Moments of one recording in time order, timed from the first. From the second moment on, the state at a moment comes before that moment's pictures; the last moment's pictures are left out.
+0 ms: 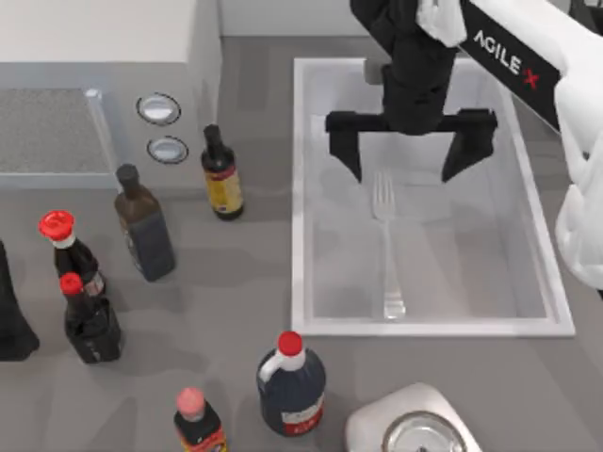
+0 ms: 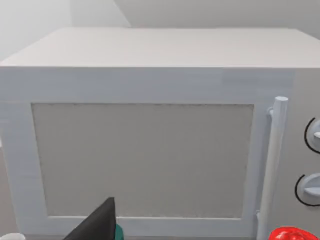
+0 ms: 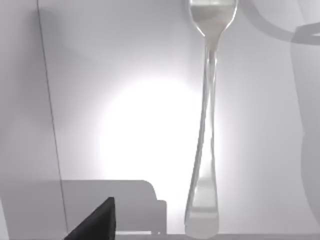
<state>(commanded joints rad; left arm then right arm) 0.00 0.00 0.00 0.00 0.00 0.00 0.44 2.70 2.61 -1.49 0.01 0.46</state>
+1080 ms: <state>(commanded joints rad) 0.00 0.00 0.00 0.00 0.00 0.00 0.44 2.79 2.22 -1.00 0.01 0.47</state>
